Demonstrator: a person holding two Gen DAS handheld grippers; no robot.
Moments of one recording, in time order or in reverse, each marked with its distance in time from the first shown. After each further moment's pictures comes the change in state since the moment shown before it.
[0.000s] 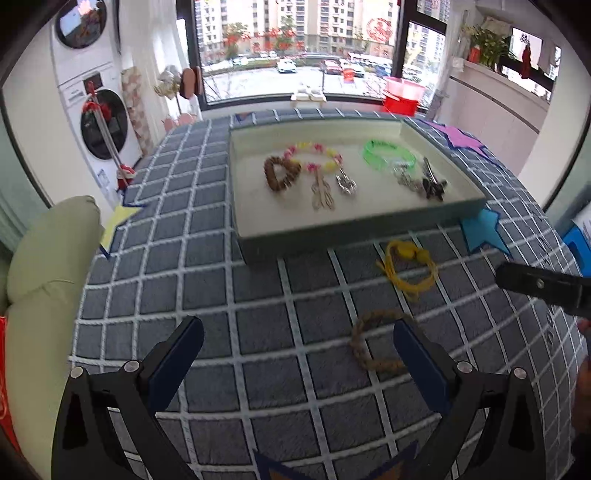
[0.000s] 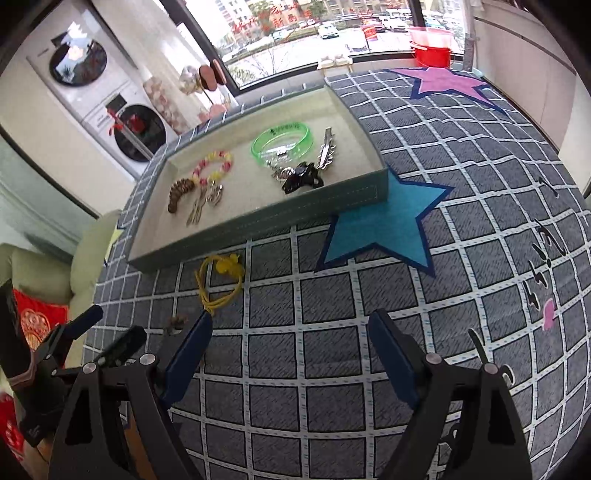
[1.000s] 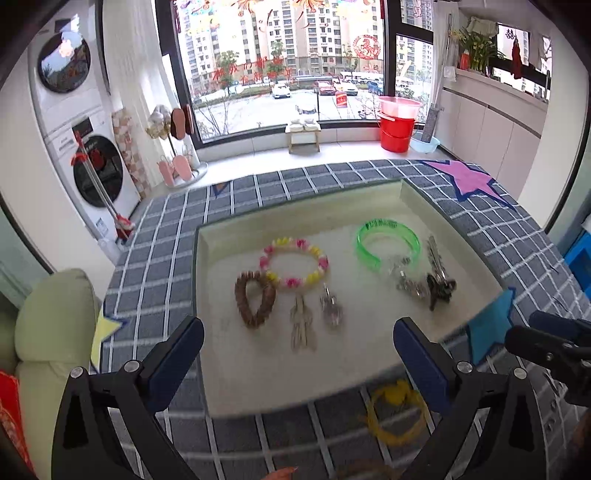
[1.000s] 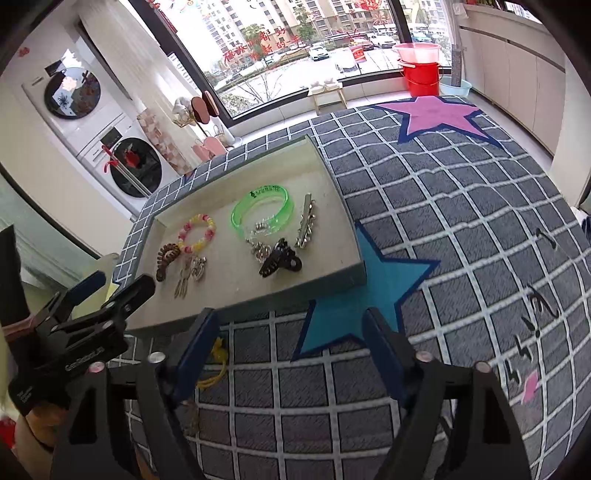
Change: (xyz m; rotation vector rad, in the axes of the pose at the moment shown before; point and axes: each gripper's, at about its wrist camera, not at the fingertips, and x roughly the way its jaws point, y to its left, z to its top) left arm 0.022 -0.026 0.100 0.063 -0.102 0.038; right arm -0.006 -0.024 0.049 0.059 -0.116 0.011
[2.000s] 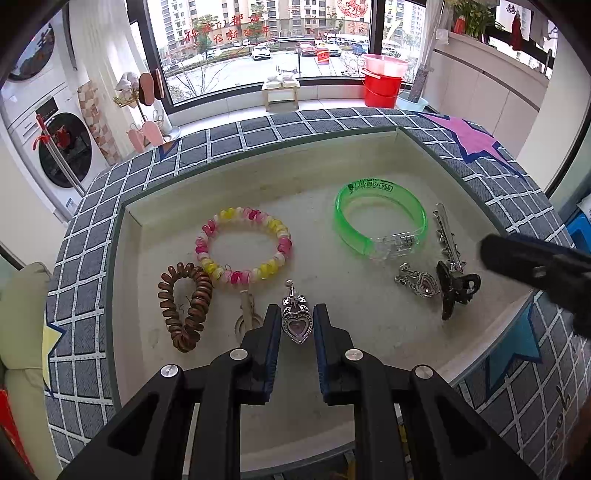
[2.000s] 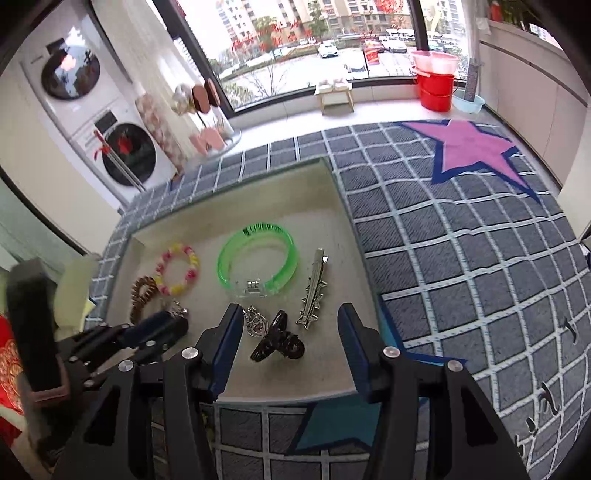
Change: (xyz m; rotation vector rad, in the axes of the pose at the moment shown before) left arm 0.081 -0.027 0.016 0.043 0.169 -0.056; right arm 0.048 0.012 0.063 -0.080 0.014 -0.041
